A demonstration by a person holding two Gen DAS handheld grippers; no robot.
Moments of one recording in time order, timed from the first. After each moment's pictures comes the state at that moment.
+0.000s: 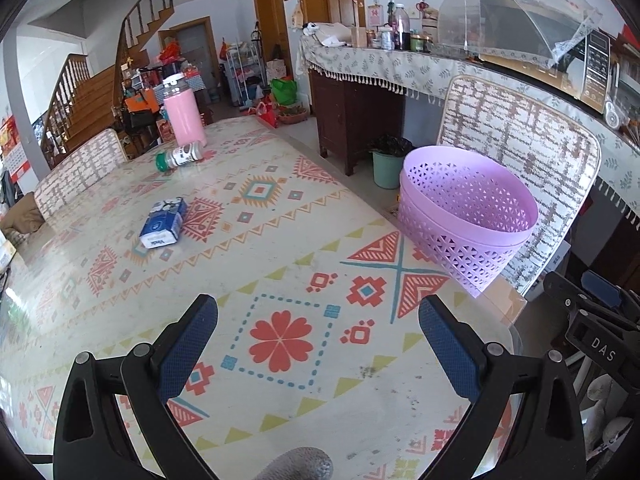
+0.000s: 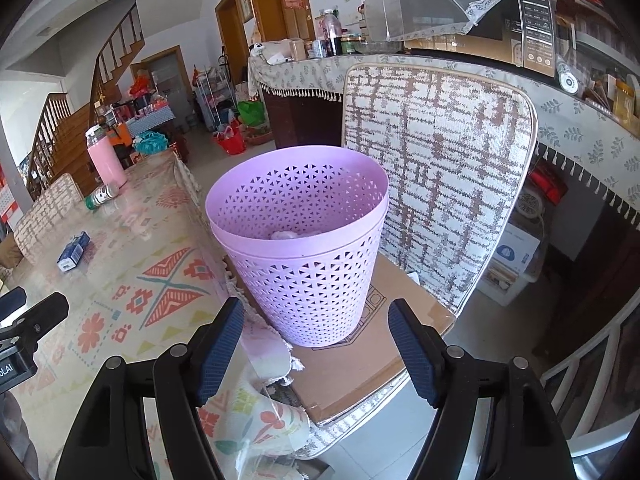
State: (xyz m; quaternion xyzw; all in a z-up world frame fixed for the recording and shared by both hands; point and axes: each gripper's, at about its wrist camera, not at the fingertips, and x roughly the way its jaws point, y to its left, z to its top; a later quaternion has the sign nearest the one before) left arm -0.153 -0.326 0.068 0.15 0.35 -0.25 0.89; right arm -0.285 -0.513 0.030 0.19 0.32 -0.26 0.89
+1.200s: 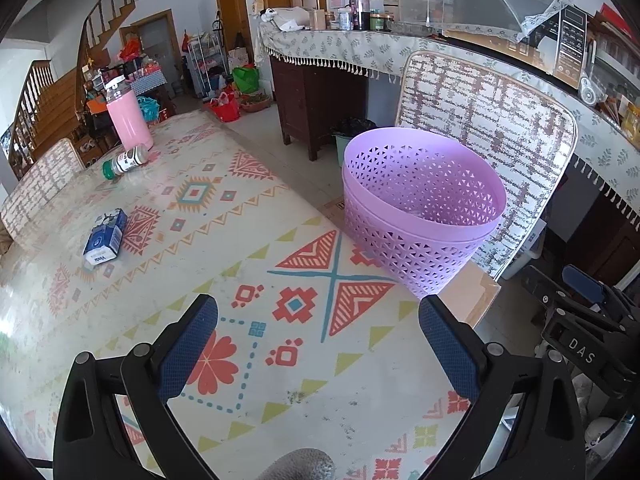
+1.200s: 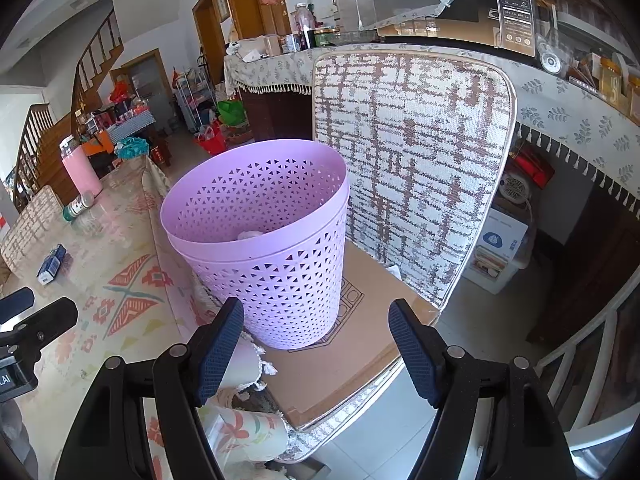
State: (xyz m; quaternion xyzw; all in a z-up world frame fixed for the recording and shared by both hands) left arm -0.151 -0.376 0.055 0.17 0.37 -0.30 0.86; right arm -0.293 -0.542 0.018 0.21 0.32 -0.29 0.88
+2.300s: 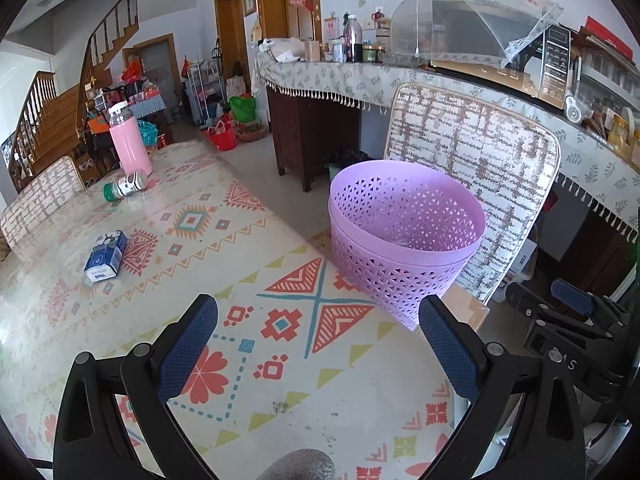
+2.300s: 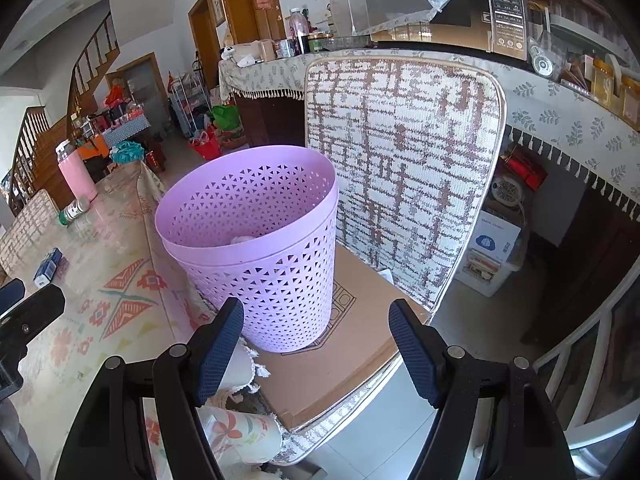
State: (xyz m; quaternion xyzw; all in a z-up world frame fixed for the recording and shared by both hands) left arm -0.171 -0.370 0.070 0.15 0.31 -0.32 0.88; right arm -0.301 -0.539 0.026 0.20 0.32 -0.30 0.88
